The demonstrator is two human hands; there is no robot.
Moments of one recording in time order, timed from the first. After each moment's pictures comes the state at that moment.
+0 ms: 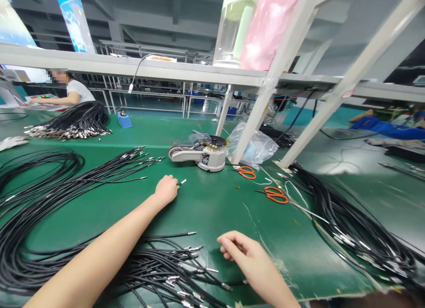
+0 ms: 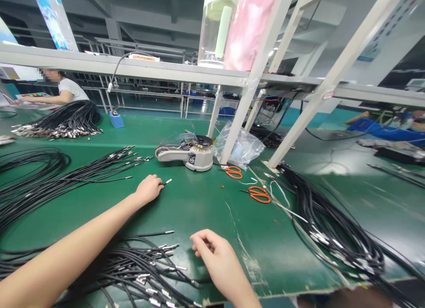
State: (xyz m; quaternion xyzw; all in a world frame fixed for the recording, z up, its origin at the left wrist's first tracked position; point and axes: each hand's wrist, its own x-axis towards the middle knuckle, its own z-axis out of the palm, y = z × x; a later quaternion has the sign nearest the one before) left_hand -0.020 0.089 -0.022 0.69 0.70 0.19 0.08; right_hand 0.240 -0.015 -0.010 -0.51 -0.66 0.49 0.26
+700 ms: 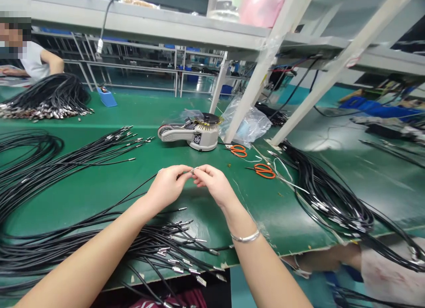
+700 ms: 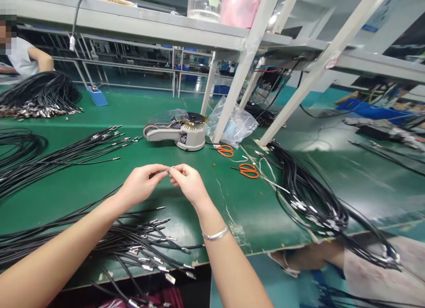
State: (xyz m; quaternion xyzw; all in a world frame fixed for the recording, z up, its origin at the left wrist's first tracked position) left_hand 0.032 0.022 0.019 0.69 0.58 0.36 0.23; right_hand 0.176 0.061 0.010 -0.42 -0.59 0.55 0.41
